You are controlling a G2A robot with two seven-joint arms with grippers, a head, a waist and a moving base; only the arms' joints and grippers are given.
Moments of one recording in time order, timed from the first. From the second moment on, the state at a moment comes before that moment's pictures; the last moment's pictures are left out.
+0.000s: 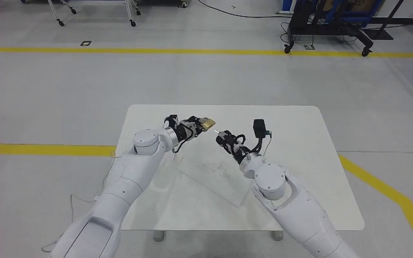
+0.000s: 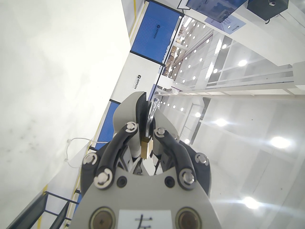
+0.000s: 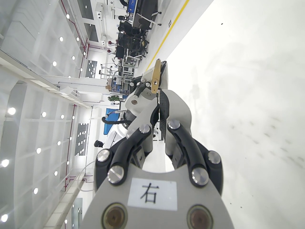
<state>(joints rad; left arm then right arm) 0.79 -1.39 -0.97 -0.86 -0.67 0.18 -0.63 -1.28 -1.21 0.98 -1.73 0.17 0.36 0.00</state>
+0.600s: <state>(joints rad) 0.81 -1.39 -1.00 -0.88 -0.65 0.22 -0.63 -1.21 -1.26 0.94 -1.65 0.20 0.37 -0.05</state>
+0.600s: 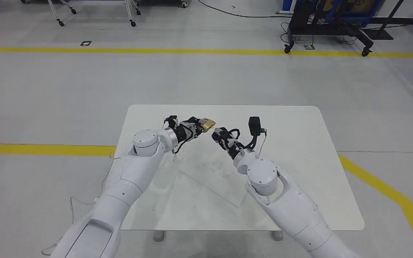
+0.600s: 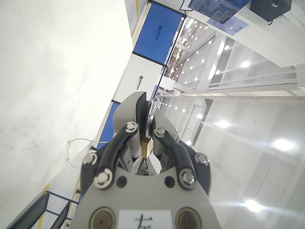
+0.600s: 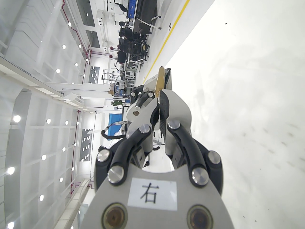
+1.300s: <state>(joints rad) 0.81 -1.39 -1.01 -0.88 -0.62 0.23 -0.64 -1.18 -1.30 0.93 -1.60 0.19 0.42 -0.06</state>
